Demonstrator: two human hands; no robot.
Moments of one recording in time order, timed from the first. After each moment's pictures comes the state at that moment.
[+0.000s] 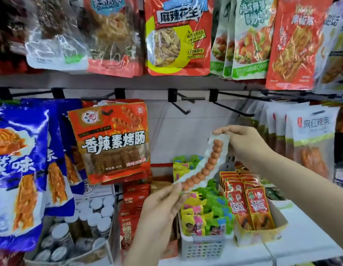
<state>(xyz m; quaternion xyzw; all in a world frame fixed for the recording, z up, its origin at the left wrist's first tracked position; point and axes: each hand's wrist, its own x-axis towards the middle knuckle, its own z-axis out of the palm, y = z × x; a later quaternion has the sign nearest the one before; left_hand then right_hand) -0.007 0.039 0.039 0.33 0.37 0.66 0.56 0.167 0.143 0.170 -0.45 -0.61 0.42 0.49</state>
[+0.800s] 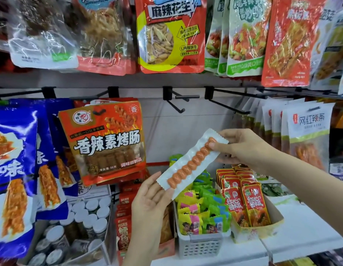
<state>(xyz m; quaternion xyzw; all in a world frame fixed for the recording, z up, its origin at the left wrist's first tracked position) -0.013 0.036 0.034 0.34 0.39 0.74 0.44 0.187 0.141 0.167 -0.42 -0.67 0.49 0.37</state>
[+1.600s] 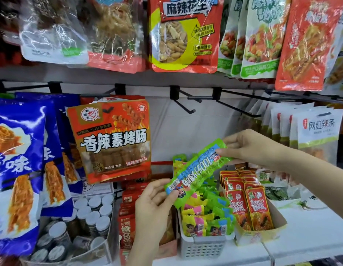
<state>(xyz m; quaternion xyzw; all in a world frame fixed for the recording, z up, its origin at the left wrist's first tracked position) -0.019 0.043 0.029 0.39 0.47 0.71 0.35 0.194 0.159 0.175 -0.40 -0.77 0.45 0.22</state>
